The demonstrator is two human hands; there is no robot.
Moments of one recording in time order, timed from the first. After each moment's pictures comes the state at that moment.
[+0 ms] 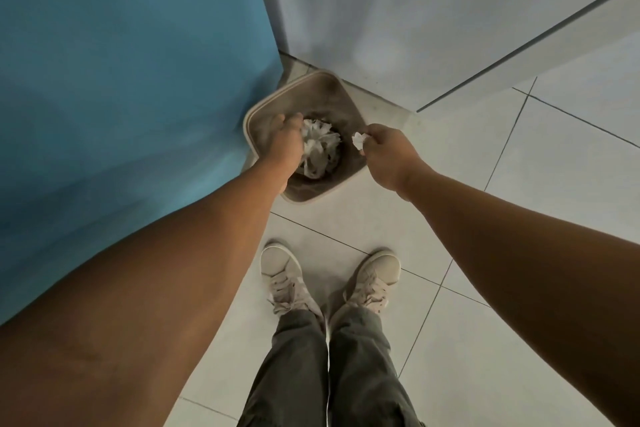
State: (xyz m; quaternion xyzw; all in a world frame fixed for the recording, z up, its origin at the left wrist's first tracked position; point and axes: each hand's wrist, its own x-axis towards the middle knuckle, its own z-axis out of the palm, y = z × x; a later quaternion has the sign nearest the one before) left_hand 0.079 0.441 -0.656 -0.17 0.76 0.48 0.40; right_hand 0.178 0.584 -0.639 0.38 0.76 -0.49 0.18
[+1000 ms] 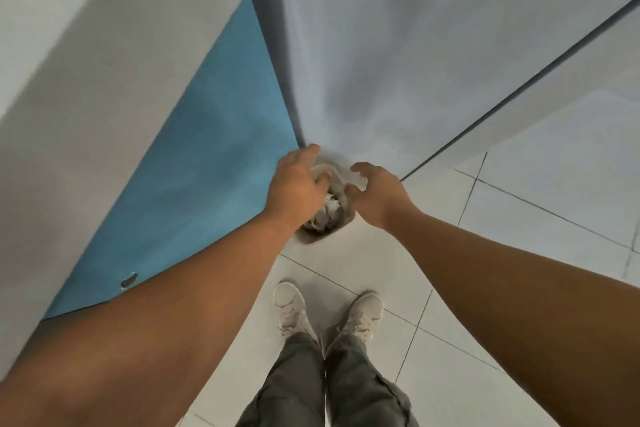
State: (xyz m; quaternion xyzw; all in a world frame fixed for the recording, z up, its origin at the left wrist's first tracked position) left_hand 0.090 0.447 -0.396 0.17 0.91 0.30 0.22; right_hand 0.171 0.586 -0.379 0.30 0.85 -0.39 0.18
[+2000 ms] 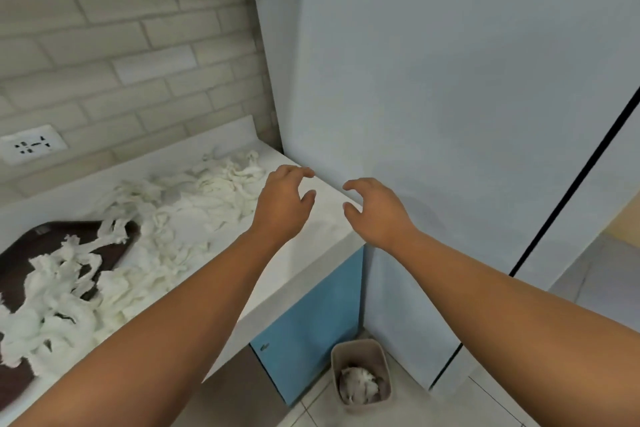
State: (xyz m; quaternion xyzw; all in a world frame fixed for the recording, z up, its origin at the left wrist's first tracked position) left_hand 0.080 0.334 0.072 0.15 0.93 0.29 -0.17; right_hand 0.118 0.521 0.069 -0.06 0.94 -0.31 -0.11
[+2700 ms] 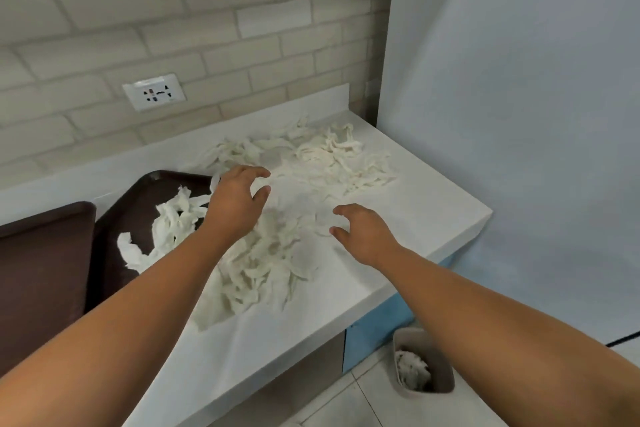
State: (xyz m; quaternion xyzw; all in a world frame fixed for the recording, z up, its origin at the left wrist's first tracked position) left_hand 0.083 0.023 0.043 0.03 0.95 0.27 -0.17; right_hand 0.080 0.274 -0.005 -0.15 0.94 -0.30 0.06
